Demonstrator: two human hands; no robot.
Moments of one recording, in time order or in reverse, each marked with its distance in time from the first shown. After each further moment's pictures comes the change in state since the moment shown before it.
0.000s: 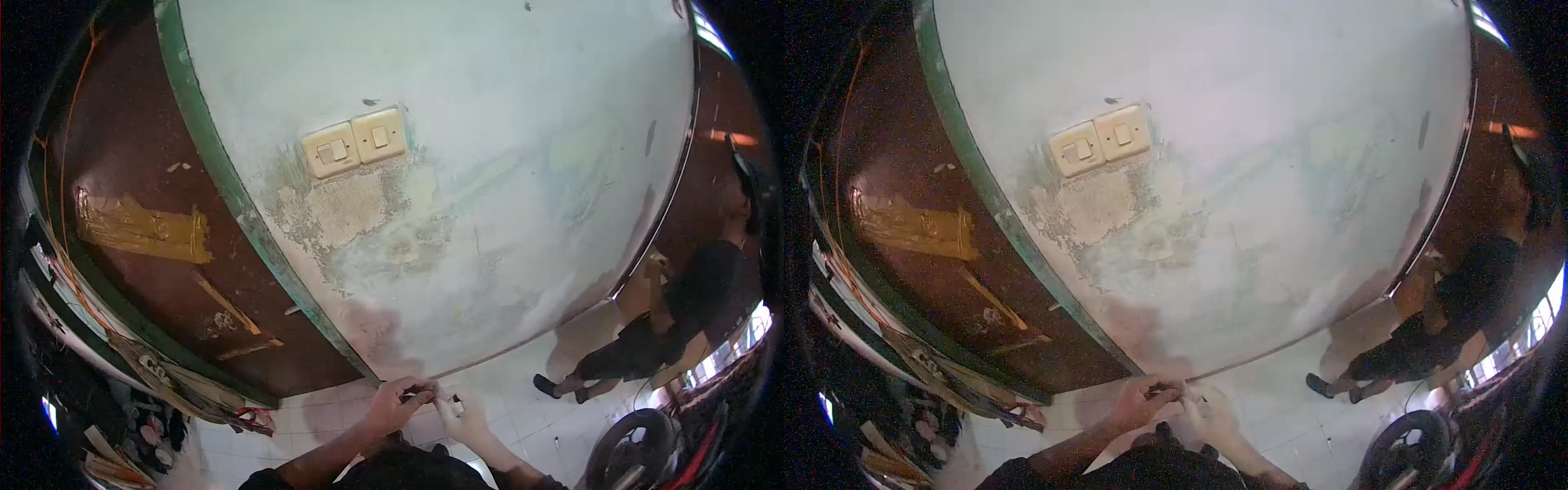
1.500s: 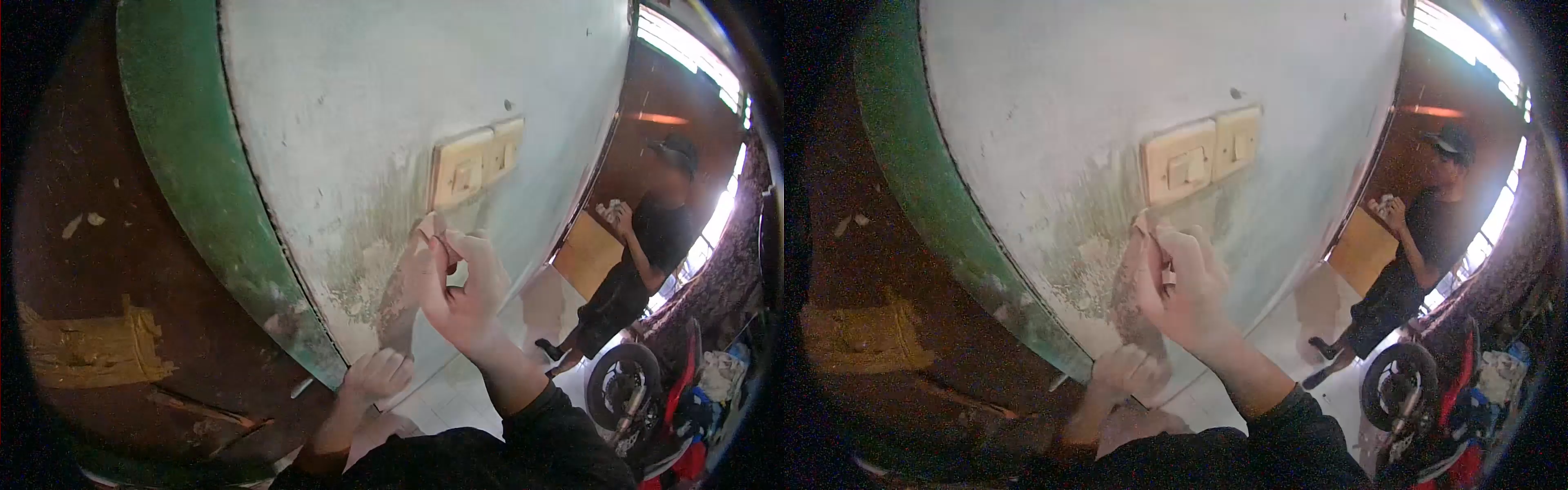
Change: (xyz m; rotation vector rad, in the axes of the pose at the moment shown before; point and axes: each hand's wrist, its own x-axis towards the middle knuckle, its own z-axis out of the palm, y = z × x) left_hand 0.180 -0.090 -0.252 1.076 0.341 1.325; right_hand 0.324 -0.183 0.162 -0.508 0.700 -0.784
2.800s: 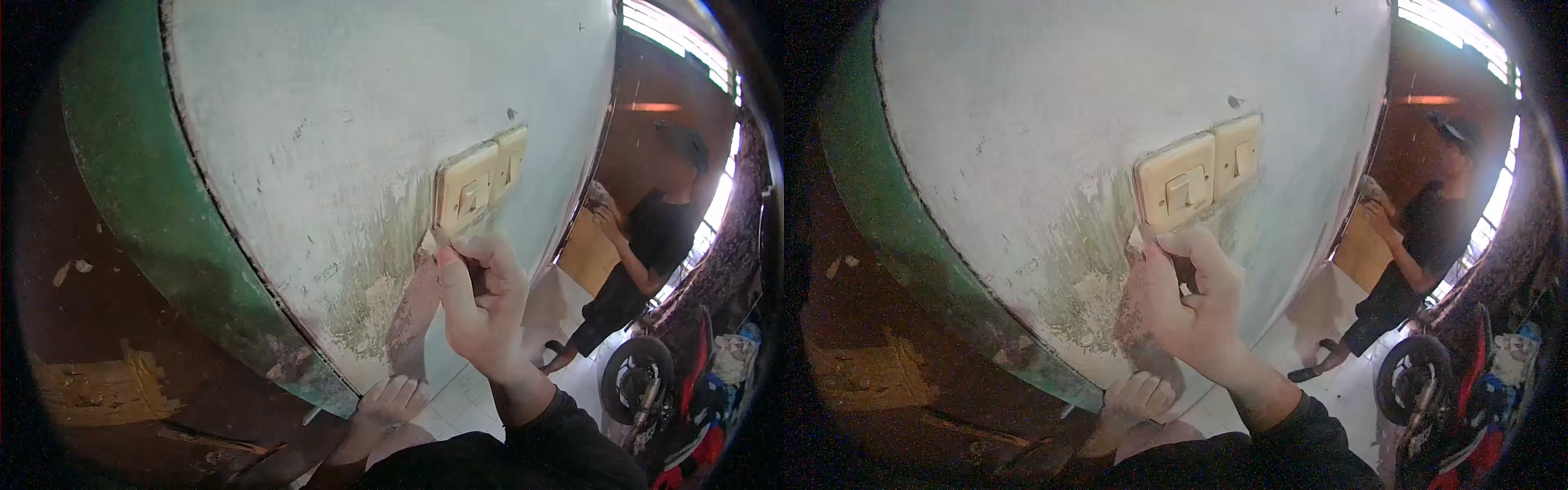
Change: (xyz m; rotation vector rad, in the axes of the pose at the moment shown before) left_hand 0.002 0.000 0.001 -0.098 -0.043 0.020; right_hand 0.014 -0.008 -0.001 0.441 -0.047 0.472
